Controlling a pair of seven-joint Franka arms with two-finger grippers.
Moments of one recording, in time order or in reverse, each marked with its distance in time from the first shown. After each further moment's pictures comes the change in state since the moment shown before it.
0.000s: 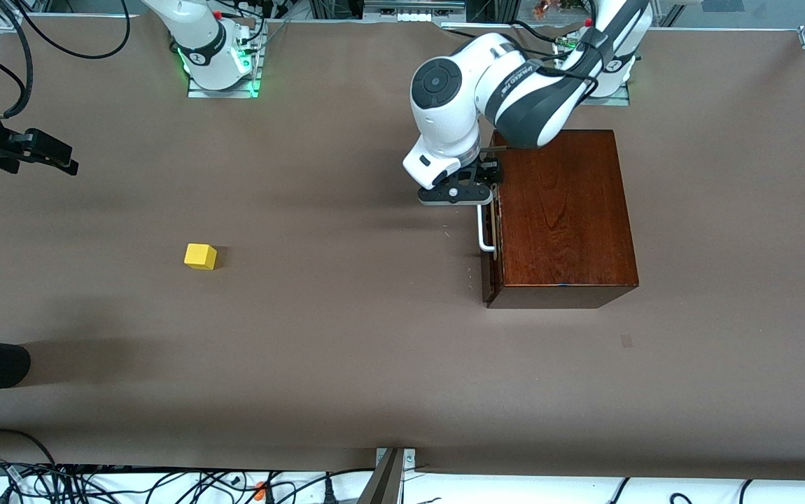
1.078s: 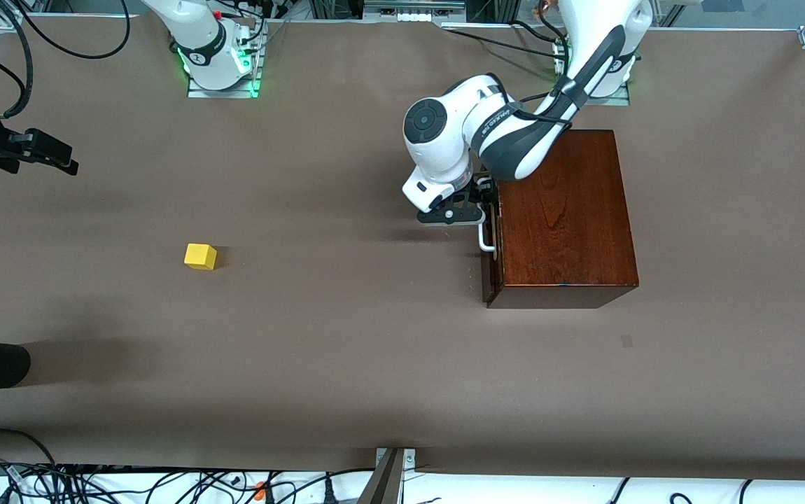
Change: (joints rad) left arm -0.005 0.123 -0.001 -0.014 0.100 0.084 -0.093; right arm 0.000 0.000 0.000 0.000 0.000 0.000 0.000
